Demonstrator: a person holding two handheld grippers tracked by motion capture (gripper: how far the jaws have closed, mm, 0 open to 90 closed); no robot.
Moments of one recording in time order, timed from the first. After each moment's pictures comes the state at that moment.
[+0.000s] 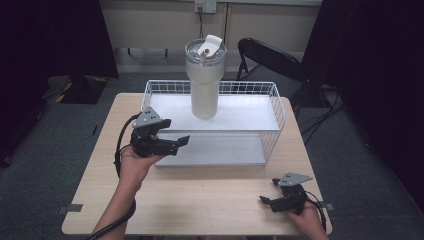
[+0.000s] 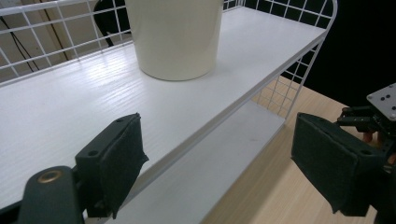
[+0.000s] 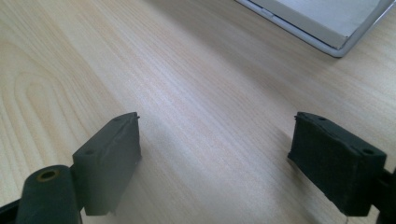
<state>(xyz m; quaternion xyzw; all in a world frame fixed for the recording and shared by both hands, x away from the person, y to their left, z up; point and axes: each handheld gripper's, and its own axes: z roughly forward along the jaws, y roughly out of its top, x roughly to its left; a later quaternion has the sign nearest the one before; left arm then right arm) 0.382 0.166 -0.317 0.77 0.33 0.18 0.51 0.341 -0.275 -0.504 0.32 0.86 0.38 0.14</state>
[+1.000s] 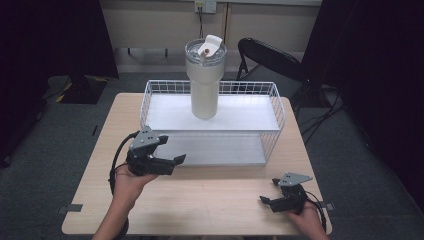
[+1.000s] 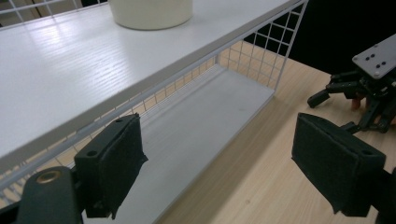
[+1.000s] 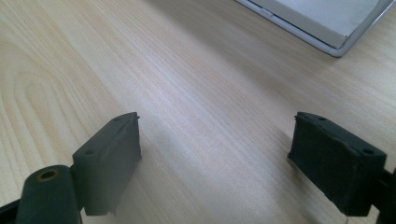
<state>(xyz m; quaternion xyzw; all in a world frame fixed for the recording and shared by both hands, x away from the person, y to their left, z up) 0.350 0.174 -0.343 0.79 0.31 0.18 0.49 0.340 -0.275 -0.504 0.32 0.86 0.38 0.14</state>
